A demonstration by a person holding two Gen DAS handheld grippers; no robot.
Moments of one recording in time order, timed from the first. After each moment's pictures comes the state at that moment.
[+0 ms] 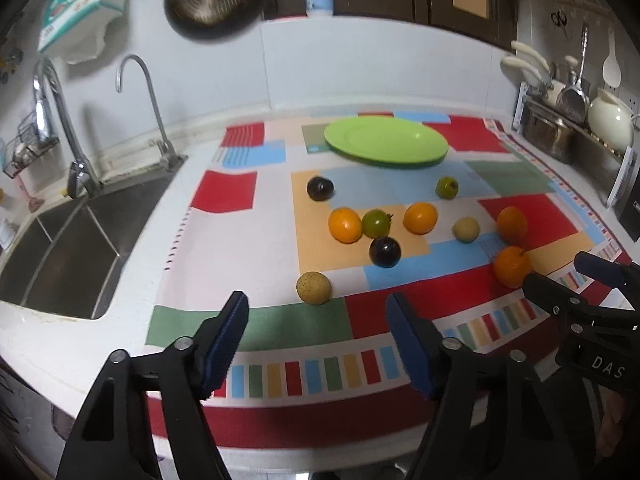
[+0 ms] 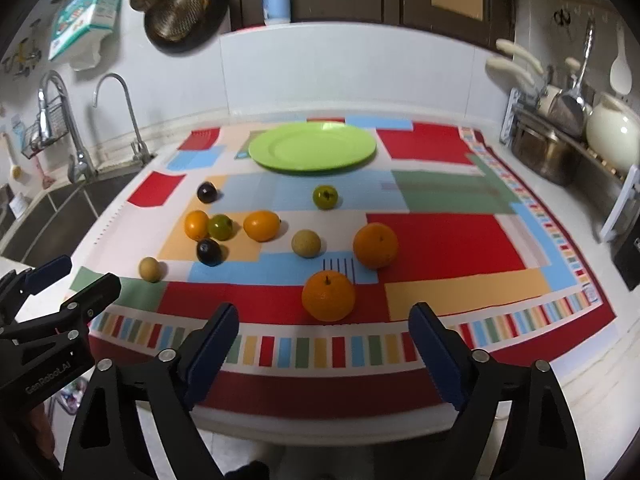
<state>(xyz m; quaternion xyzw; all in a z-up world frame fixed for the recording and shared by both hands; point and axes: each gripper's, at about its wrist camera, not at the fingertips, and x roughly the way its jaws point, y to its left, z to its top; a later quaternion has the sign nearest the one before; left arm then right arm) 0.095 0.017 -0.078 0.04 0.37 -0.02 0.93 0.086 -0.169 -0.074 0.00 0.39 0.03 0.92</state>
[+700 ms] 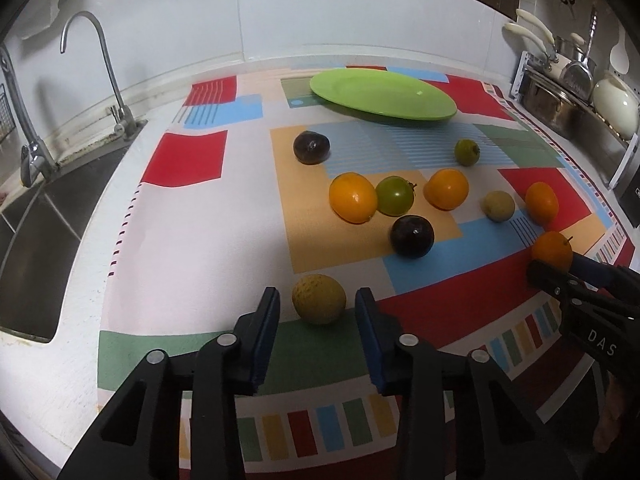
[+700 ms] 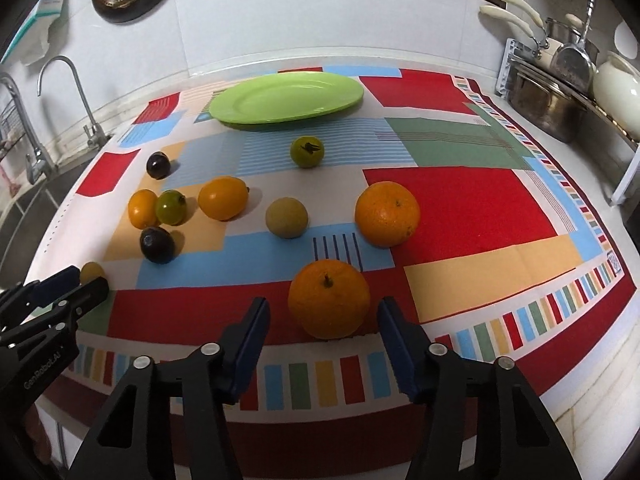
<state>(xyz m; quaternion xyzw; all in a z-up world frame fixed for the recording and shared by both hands) 0.149 0.029 -0.116 0.03 0.44 -0.07 0.90 0.130 -0.164 -0.114 0.02 0.45 -0.02 0.89</state>
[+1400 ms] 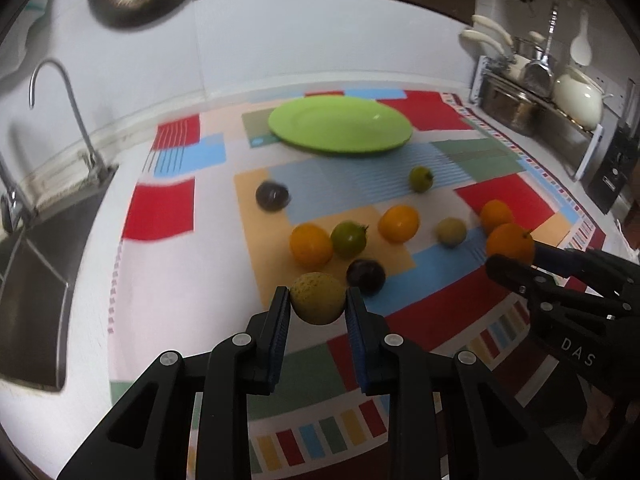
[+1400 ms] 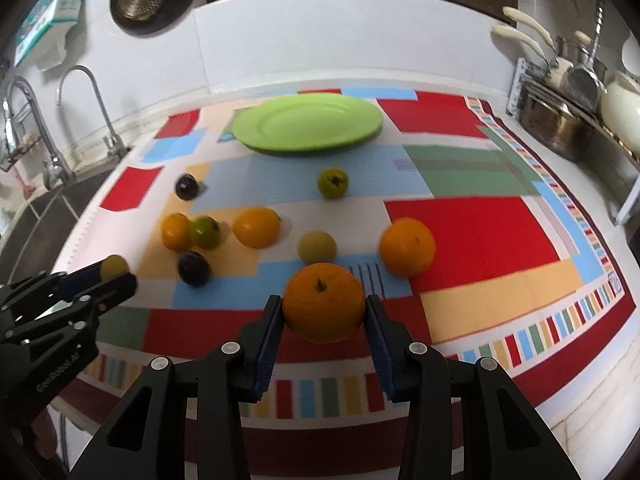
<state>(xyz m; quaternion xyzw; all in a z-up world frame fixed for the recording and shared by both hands) 0.153 0.017 -0.077 0.06 0.40 -0.14 0.90 0.130 -0.146 -0.082 0.02 0.42 0.01 0.91</state>
